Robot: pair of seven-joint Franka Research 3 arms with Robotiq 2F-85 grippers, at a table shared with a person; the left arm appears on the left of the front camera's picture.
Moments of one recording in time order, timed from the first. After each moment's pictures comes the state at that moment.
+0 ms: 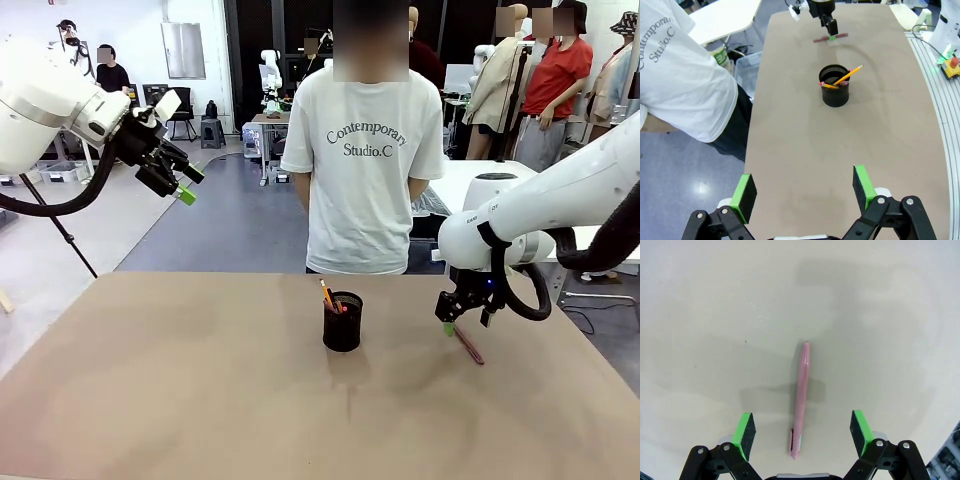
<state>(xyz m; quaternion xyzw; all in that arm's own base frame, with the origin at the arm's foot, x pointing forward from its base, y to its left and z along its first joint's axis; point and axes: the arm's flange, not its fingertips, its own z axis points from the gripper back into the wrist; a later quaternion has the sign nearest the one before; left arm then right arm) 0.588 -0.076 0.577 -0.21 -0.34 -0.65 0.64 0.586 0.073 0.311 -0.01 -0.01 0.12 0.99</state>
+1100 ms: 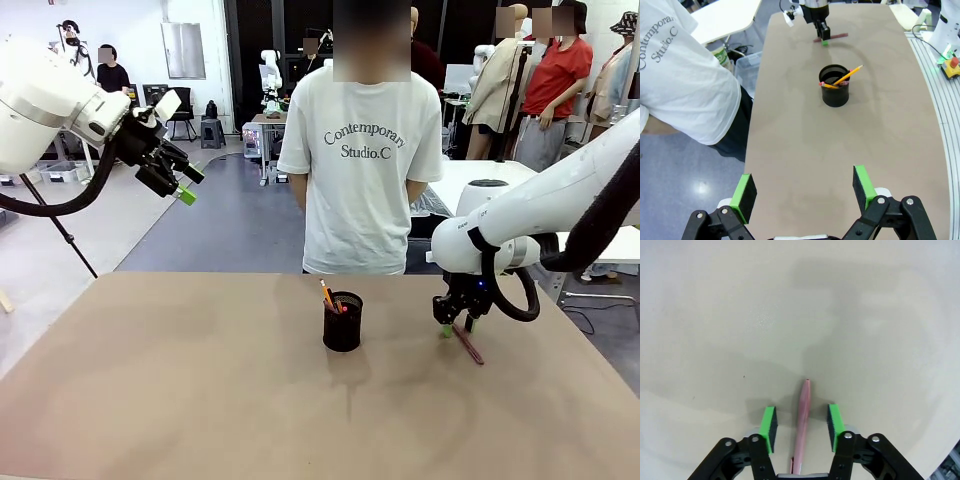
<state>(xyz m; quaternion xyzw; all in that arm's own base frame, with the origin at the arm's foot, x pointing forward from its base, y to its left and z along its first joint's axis) 0.588 -0.076 0.577 -0.21 -0.34 -0.65 0.64 0.609 0.078 0.296 -0.01 -0.02 0.12 0.99</state>
